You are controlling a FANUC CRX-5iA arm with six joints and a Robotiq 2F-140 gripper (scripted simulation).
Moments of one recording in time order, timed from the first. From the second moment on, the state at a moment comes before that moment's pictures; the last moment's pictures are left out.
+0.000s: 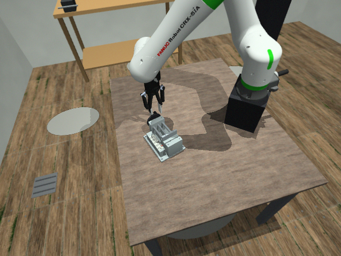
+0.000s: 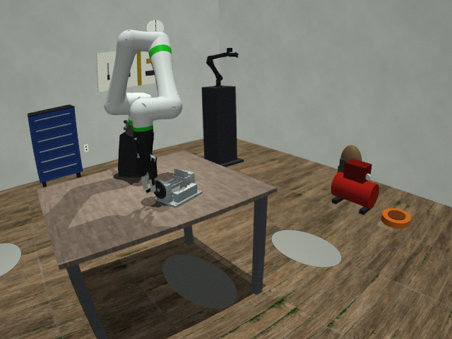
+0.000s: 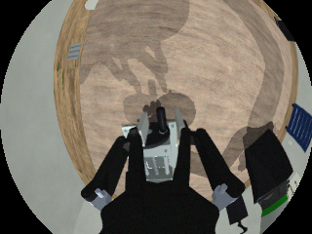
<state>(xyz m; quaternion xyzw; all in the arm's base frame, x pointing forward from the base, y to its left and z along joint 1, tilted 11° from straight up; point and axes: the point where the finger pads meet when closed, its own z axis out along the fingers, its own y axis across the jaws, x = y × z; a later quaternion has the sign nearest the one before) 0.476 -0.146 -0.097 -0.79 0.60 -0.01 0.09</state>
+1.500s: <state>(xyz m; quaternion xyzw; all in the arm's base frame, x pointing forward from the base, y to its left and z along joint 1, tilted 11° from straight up) 0.505 -0.036 0.009 -0.79 0.60 -0.01 0.10</state>
